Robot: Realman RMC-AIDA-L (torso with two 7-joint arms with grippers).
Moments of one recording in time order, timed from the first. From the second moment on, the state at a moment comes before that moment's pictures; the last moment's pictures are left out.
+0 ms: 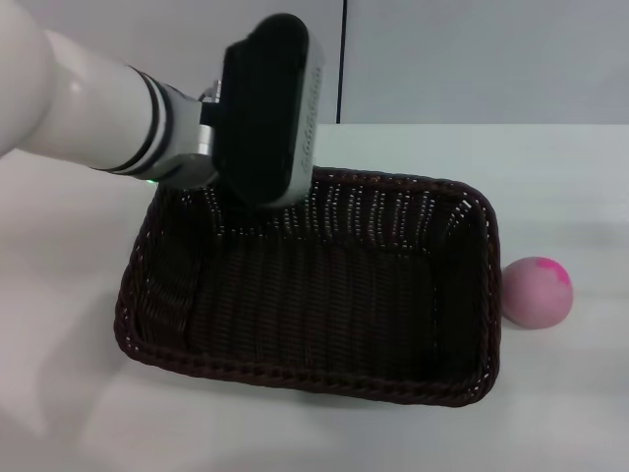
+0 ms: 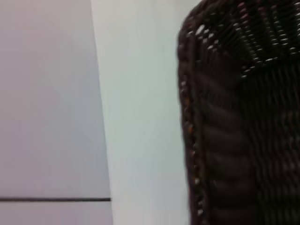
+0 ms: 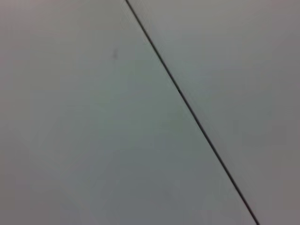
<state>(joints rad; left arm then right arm) -0.51 -2.07 1.75 1.56 2.67 1.22 -1.85 0.28 2.07 -0.59 -0.10 -0.80 -1.56 0.78</state>
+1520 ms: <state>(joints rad) 0.03 -2.07 1.59 1.22 0.94 0.71 -0.93 0.70 2.01 -0.76 -1.03 -2.73 -1.83 2.28</state>
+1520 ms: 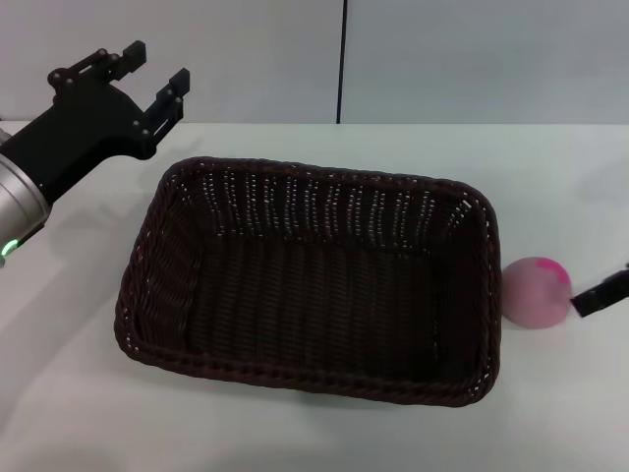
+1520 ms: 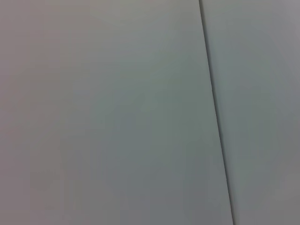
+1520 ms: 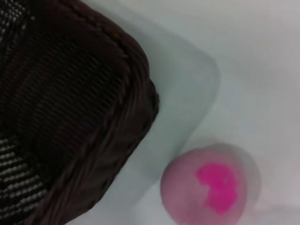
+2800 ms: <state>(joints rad) 0.00 -2.07 1.55 1.11 0.87 0.80 -0.92 0.69 2.05 -0.78 -1.01 -2.67 -1.66 2.24</state>
